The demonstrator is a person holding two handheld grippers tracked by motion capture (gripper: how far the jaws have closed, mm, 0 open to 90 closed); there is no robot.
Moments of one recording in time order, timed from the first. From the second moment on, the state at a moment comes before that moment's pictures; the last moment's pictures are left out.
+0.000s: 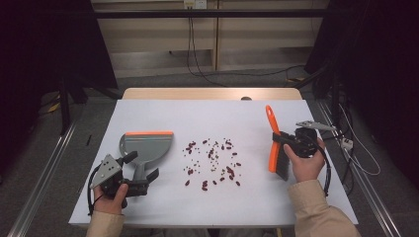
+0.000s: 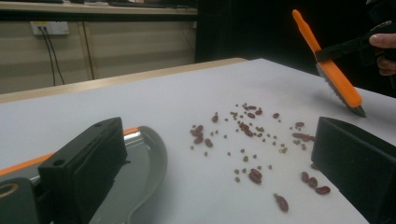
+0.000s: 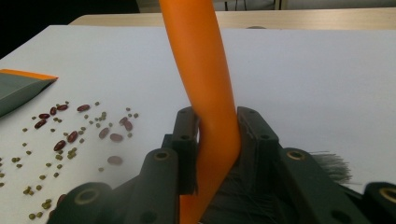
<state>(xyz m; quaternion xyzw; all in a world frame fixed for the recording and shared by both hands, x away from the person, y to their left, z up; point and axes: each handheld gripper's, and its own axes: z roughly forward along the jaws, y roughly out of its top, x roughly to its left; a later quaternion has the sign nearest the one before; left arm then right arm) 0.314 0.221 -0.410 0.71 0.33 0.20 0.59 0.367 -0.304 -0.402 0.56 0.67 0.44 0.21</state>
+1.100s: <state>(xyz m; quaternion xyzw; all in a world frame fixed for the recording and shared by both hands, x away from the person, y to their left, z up) 0.338 0.154 -0.394 0.73 0.28 0.17 0.60 0.352 -0.299 -0.370 0.52 0.62 0.55 0.22</state>
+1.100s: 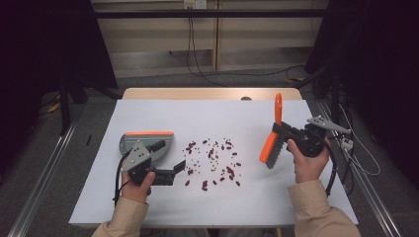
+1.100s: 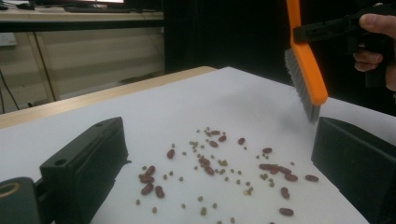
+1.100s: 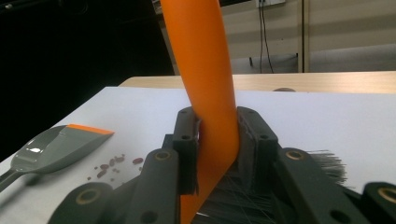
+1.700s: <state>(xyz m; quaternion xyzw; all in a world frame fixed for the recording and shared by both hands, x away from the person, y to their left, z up) 0.353 0.118 -0.393 0.73 0.27 0.12 0.61 0.367 -0.250 -0.356 0.49 0.64 0.57 0.18</state>
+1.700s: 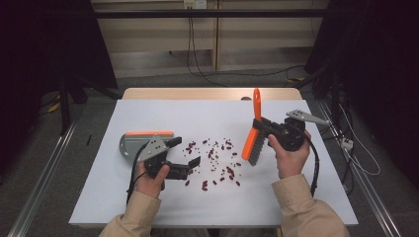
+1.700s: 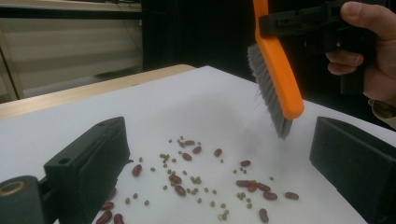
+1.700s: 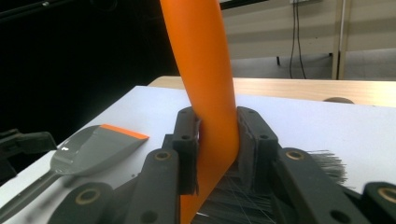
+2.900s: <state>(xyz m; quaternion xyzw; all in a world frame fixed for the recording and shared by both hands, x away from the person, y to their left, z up) 0.361 0.069 -0.405 0.77 0.28 0.05 0.57 0.379 -0.151 -0.348 0.42 0.69 0.57 0.16</state>
